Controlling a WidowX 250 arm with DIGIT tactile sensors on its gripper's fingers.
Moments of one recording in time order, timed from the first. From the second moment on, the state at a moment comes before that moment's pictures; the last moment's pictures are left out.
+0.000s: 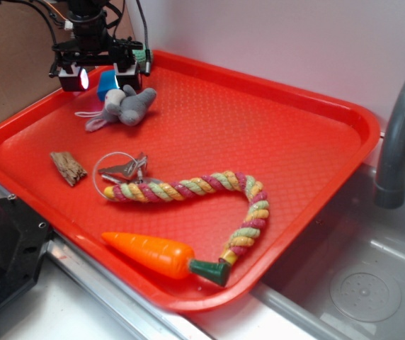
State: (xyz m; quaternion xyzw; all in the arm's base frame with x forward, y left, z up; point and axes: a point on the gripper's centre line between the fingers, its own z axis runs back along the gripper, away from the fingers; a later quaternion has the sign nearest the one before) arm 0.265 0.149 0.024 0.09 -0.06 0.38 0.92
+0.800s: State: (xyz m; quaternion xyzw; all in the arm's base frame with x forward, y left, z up) arm 0.283 0.148 0.013 0.09 -0.07 0.37 0.92
